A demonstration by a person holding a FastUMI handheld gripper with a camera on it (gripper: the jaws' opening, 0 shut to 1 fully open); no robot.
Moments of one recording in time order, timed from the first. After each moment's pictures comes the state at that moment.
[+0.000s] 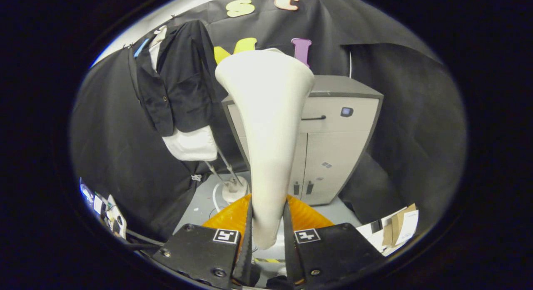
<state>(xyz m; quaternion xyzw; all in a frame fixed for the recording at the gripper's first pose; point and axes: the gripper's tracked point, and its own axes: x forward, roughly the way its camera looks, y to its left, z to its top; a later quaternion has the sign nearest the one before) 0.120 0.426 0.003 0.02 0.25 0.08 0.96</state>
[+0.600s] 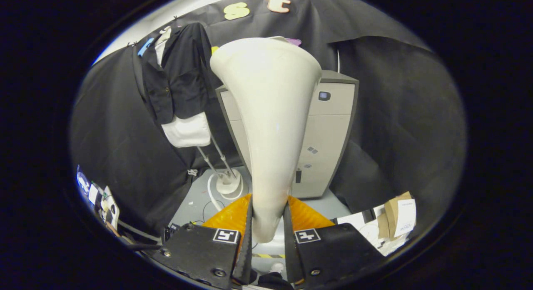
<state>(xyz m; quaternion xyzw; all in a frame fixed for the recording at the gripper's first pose) 0.049 0.364 -0.040 0.03 0.24 0.07 0.97</state>
